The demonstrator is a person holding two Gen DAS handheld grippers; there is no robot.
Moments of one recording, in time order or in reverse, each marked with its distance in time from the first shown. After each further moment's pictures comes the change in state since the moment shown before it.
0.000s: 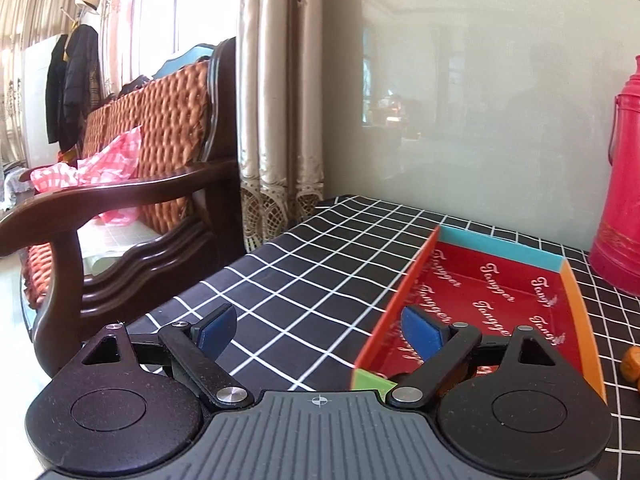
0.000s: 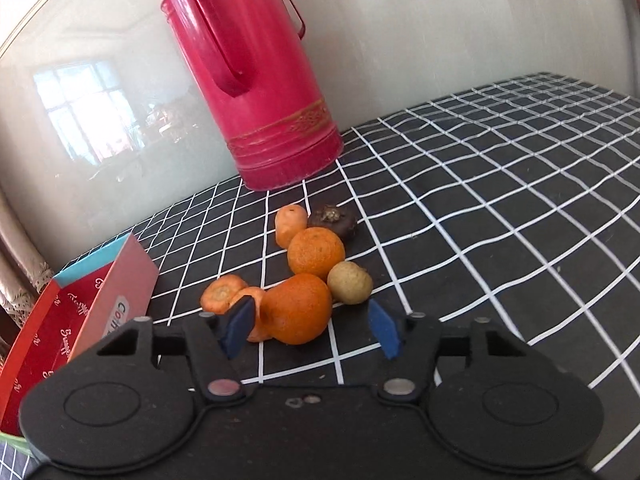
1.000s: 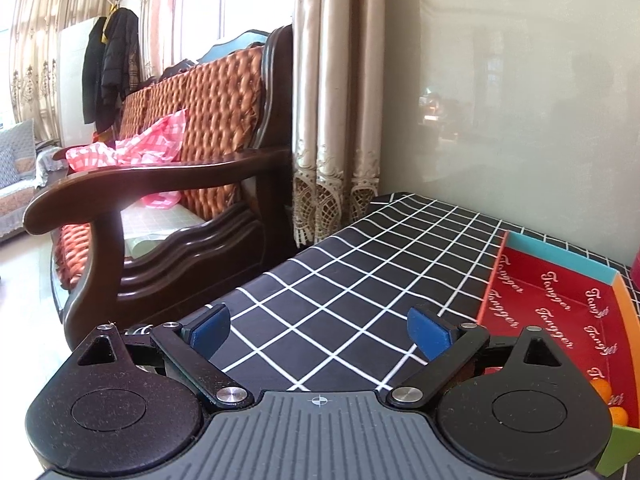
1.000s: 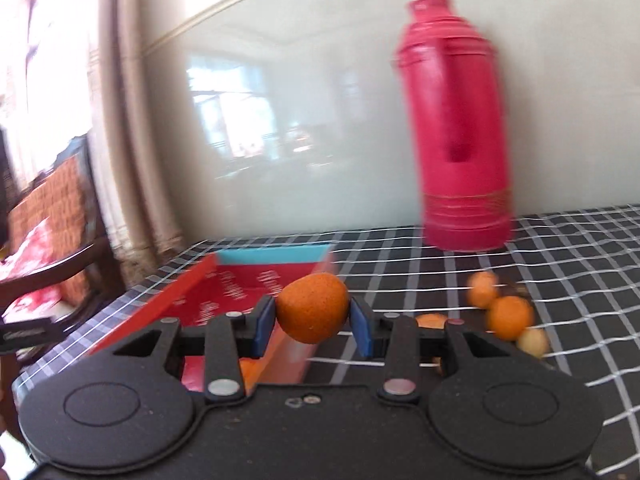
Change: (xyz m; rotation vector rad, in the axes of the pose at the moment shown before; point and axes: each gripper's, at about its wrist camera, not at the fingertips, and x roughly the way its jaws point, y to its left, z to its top) left arm 0.012 0.048 -0.001 -0.061 0.025 0.099; right arm -0.054 0.106 -0.029 -0.402 -0.129 0.371
